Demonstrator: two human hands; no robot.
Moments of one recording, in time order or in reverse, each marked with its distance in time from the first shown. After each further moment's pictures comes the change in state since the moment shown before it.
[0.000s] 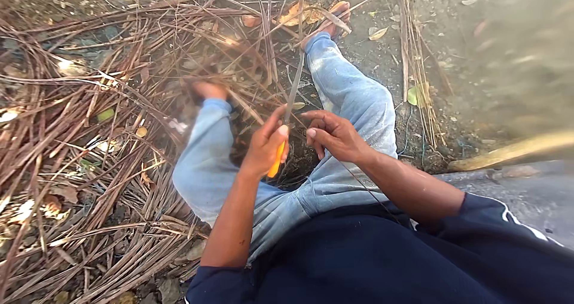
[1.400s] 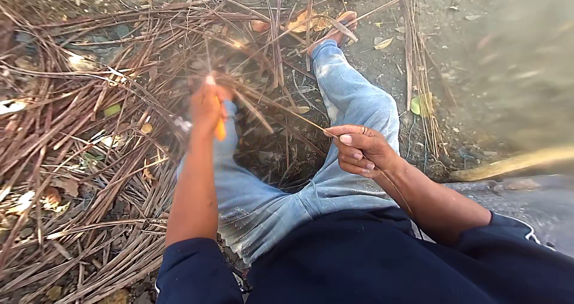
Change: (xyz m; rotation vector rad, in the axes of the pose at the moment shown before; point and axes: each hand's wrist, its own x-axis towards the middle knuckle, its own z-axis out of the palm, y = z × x) left_hand 0.038 0.067 -0.117 0.451 0.616 -0.020; right_hand -0.023 -0.012 -0.017 0.932 -0.281 0.119
